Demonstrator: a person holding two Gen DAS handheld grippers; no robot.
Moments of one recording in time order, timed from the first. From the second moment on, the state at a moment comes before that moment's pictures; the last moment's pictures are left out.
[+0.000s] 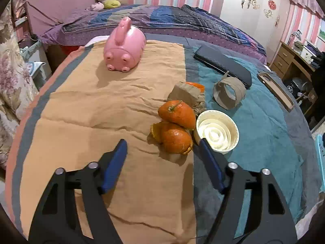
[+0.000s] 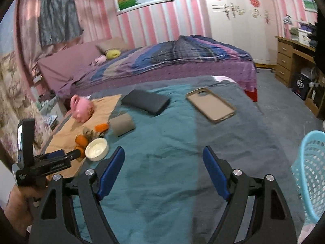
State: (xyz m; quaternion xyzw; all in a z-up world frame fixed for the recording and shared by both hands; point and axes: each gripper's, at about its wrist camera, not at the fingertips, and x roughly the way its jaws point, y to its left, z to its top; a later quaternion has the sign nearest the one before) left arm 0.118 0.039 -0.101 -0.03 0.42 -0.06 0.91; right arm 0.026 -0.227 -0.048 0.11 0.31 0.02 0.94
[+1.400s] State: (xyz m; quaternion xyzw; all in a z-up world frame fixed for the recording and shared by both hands) left arm 0.092 0.059 -0.042 -0.04 0.34 -0.10 0.93; right arm 0.086 -0.116 -0.068 0.03 0.36 0.11 0.93
